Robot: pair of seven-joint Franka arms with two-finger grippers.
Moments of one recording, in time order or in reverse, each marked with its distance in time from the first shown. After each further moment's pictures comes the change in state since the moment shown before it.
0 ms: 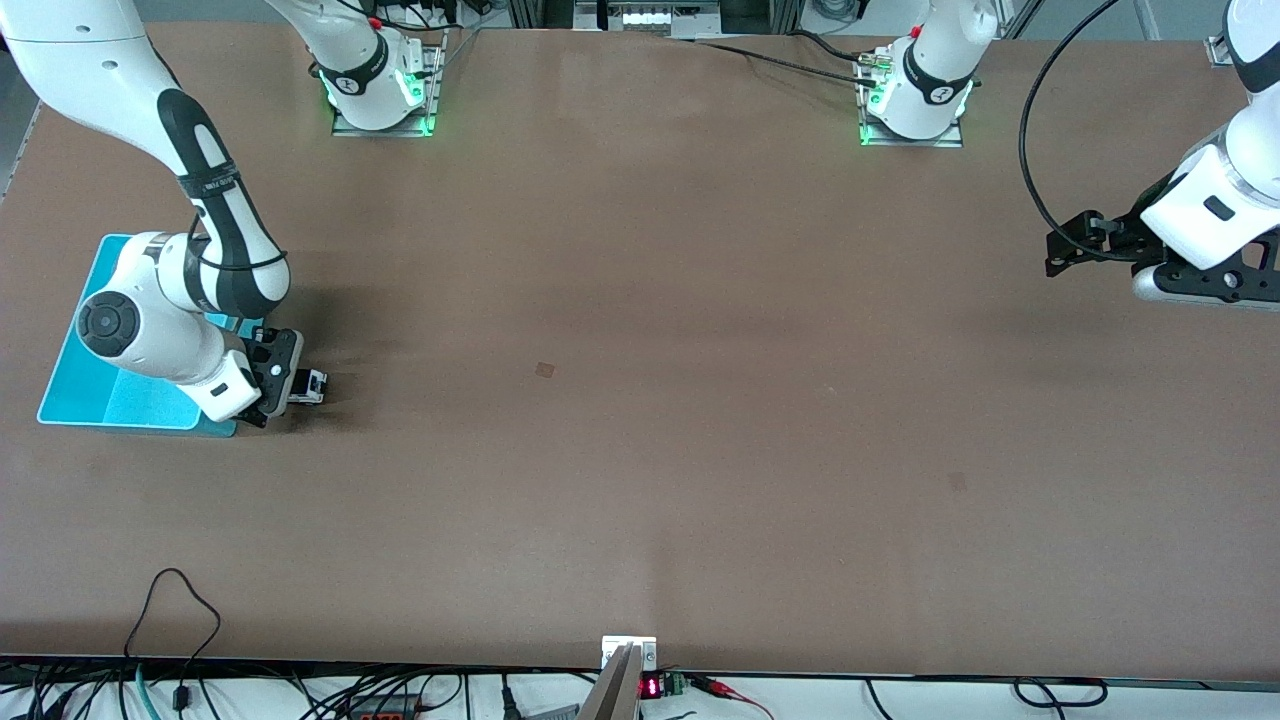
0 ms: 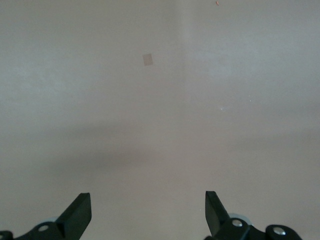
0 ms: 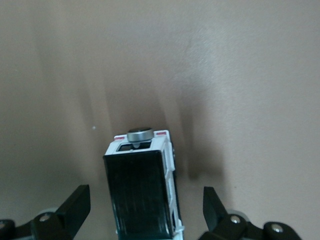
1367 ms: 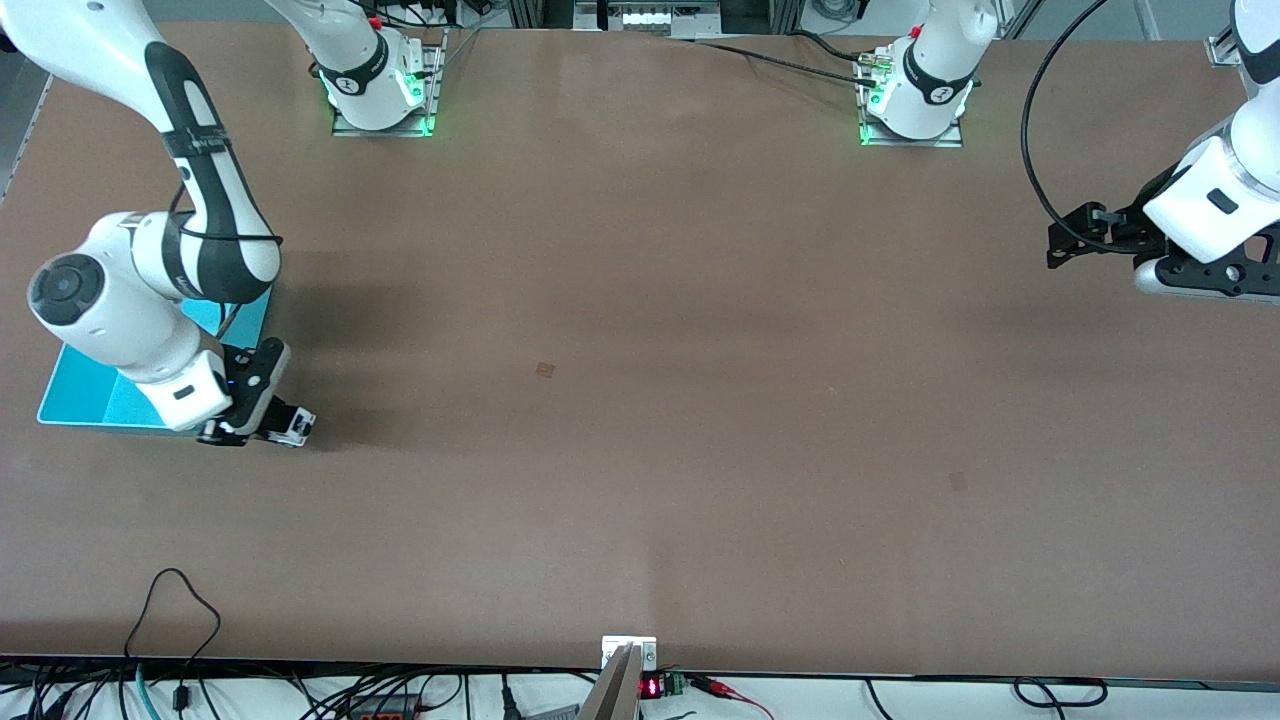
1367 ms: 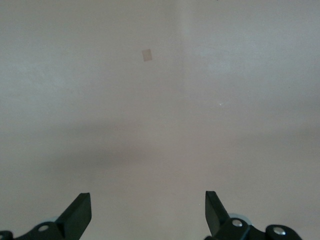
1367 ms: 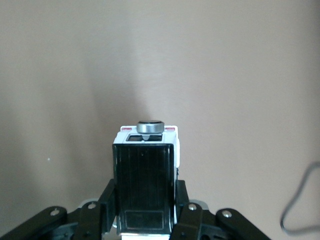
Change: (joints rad) left arm -0.001 -0.001 -0.001 0.017 0.000 -0.028 0.000; right arm 0.042 -0.117 0.017 0.086 0.002 0.028 0.179
